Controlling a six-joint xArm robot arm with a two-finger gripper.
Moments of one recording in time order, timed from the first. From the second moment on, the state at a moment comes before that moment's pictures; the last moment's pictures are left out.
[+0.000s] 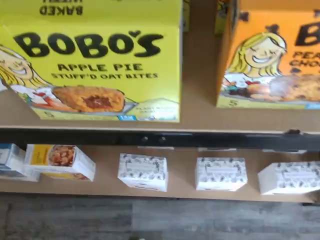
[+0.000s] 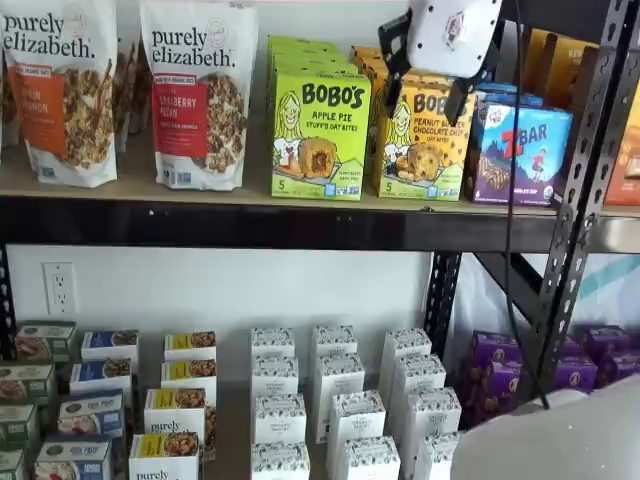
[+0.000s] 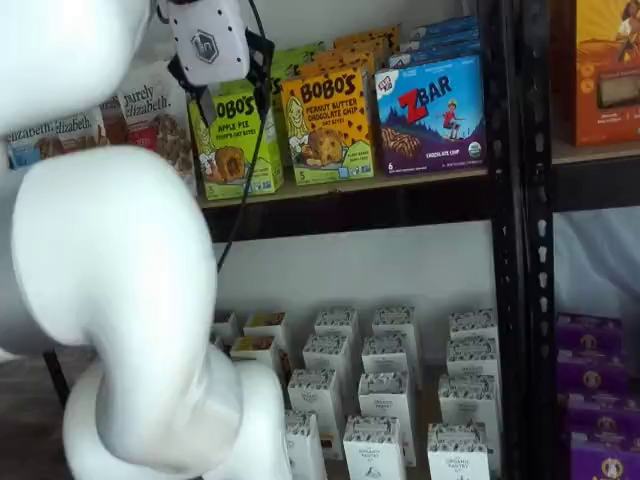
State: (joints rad) arm 0.27 -0.76 -1.11 -0.02 1.53 0.27
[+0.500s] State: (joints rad) arm 0.25 -0.63 -1.23 0.06 1.54 0.25
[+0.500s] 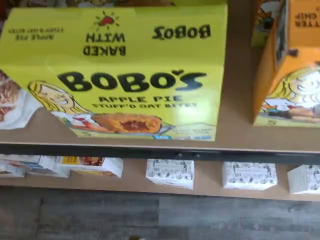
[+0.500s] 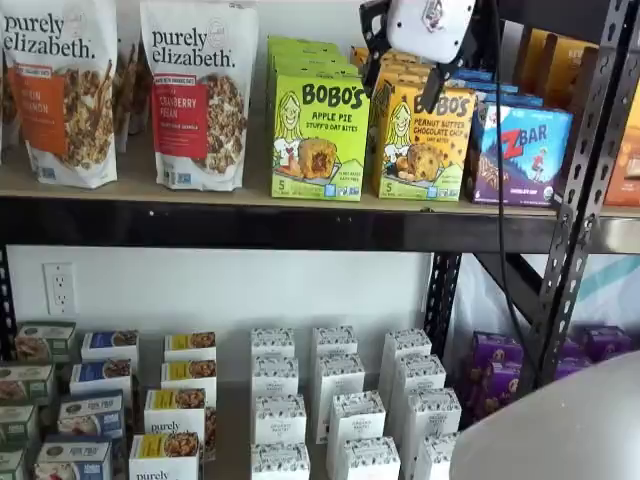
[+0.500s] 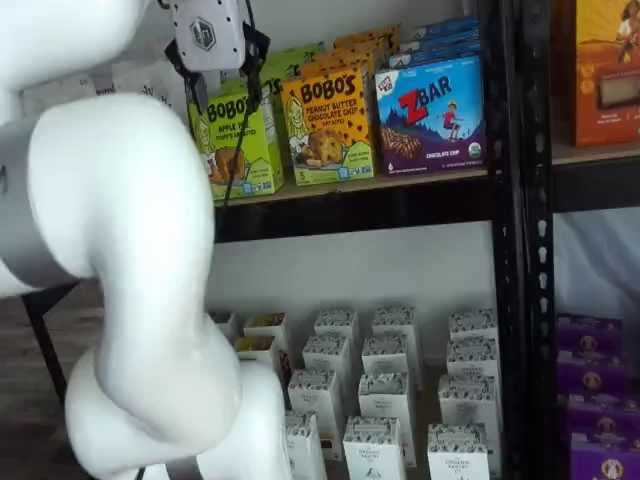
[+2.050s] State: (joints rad) arm 0.15 -0.25 -1.62 0.28 1.94 -1.34
